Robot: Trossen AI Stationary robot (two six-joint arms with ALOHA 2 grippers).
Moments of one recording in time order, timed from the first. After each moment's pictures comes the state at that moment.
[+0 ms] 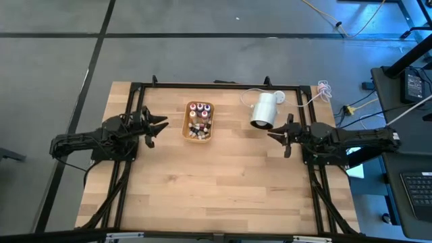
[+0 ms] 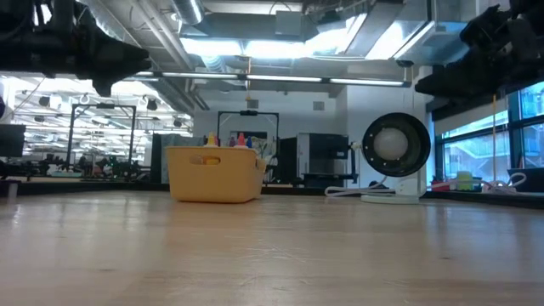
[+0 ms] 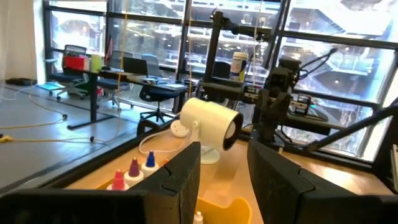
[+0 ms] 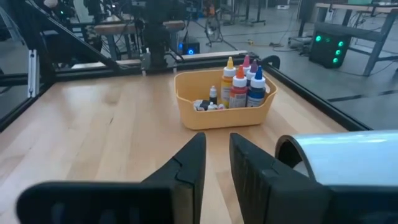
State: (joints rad) left arm 0.16 0.00 0.07 0.05 -0.17 -0.16; right arm 0.03 0.27 0.14 -0.02 0.22 0.07
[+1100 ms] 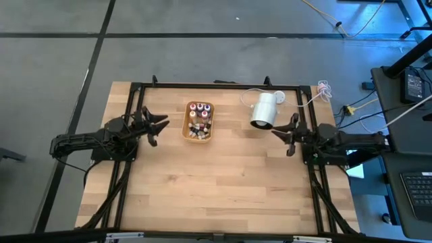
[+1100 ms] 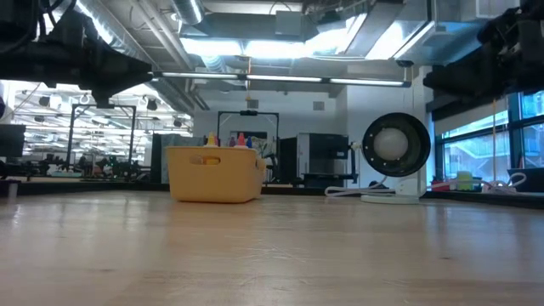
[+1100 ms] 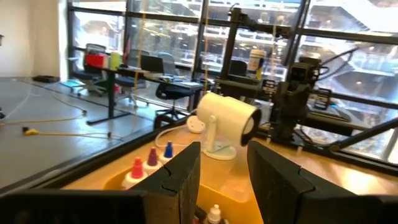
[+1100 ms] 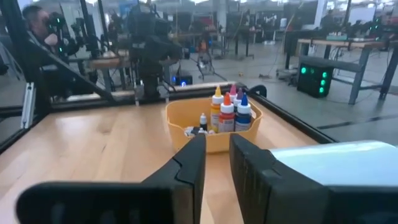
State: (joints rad) left arm 0.16 0.00 0.01 0.10 -0.24 -0.16; right arm 0.03 0.00 0.06 -0.06 0.26 0.05
